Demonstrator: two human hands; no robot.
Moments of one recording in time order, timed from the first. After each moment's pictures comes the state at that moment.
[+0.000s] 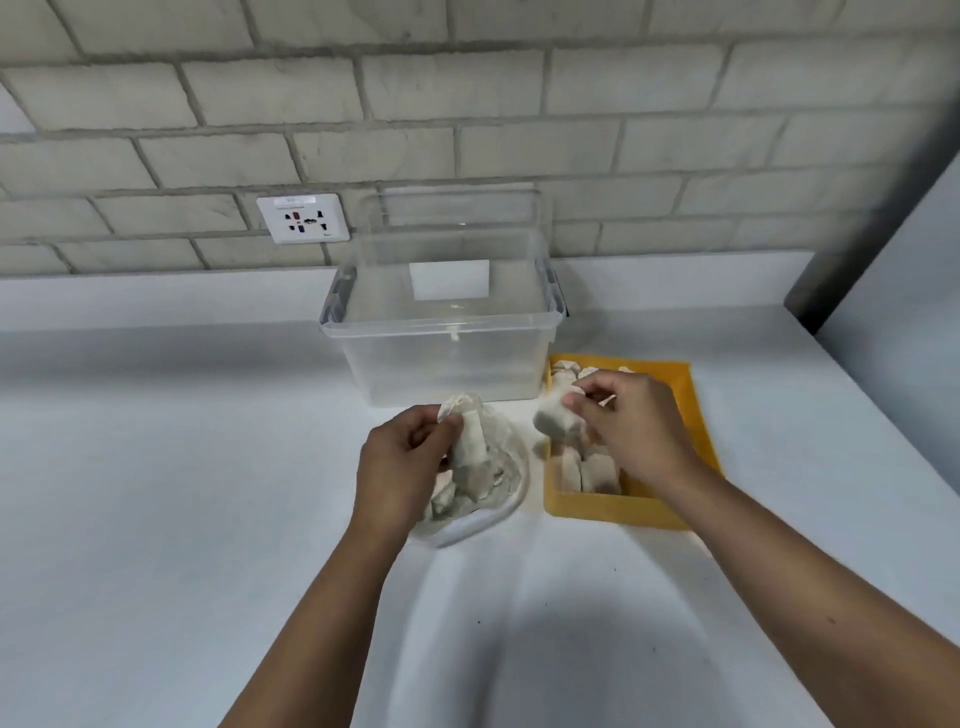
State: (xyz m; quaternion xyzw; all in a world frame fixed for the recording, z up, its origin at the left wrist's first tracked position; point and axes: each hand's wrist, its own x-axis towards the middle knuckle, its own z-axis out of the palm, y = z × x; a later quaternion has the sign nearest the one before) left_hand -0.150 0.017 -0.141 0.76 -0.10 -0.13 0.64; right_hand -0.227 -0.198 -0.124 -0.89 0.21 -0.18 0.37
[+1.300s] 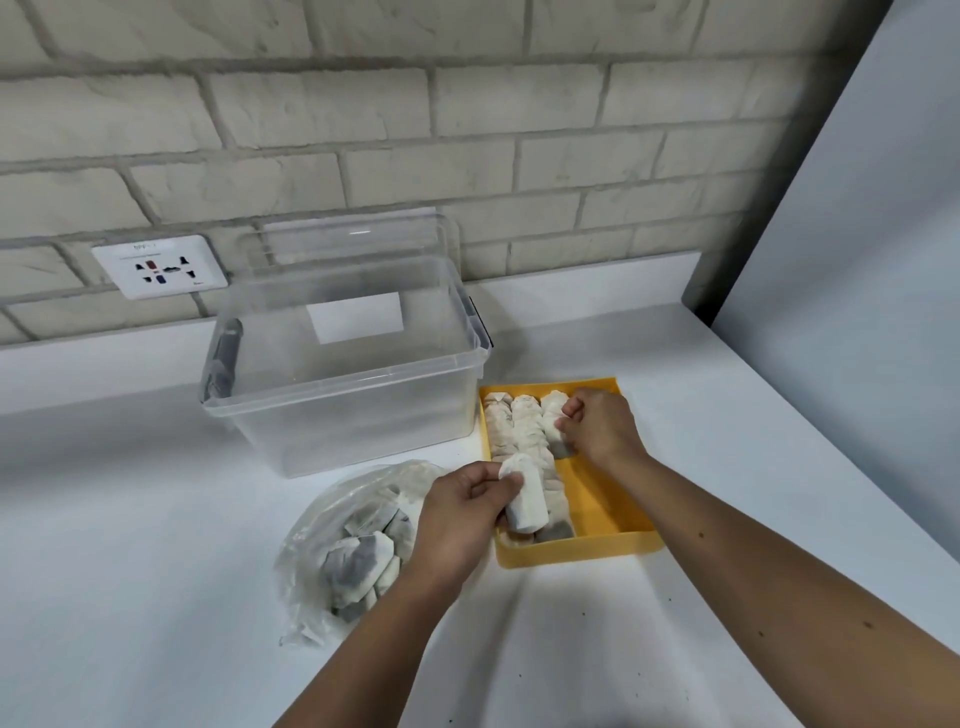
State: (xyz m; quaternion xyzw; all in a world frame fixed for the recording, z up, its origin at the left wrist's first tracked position) left_hand -0.153 -0.082 -0.178 0.69 -0.14 -0.34 0.63; right_hand -0.191 -0.290 -0.191 -0.86 0.42 -0.12 0.28
